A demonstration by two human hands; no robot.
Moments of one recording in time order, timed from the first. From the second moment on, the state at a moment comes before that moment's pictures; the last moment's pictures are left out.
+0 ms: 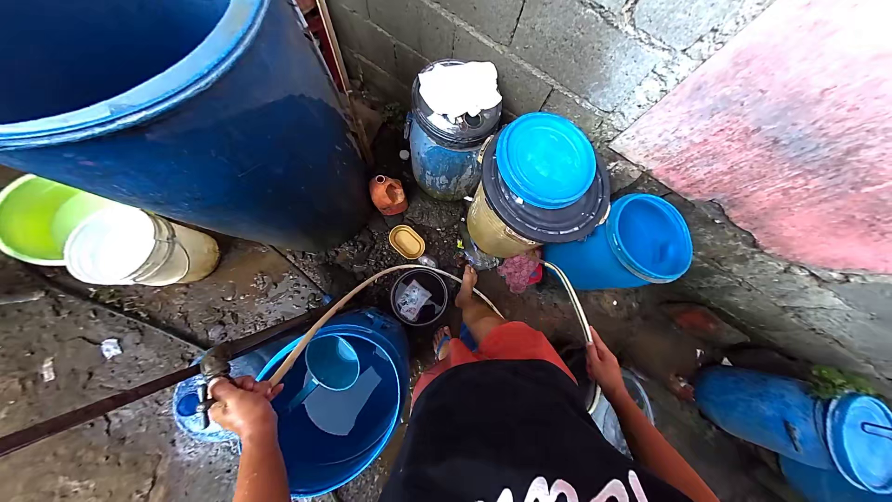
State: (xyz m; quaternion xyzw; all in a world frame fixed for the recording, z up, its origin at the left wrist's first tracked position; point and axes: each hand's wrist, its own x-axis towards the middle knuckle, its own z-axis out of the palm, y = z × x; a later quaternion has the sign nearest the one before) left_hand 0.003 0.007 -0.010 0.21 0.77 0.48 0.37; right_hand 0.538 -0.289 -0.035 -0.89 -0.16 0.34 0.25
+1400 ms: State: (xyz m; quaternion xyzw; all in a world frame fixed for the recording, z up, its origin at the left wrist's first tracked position) left_hand 0.004 0.004 -0.004 0.22 0.76 0.48 0.39; right_hand 0.547 -0.279 -0.036 -0.91 -0.14 0.36 0.17
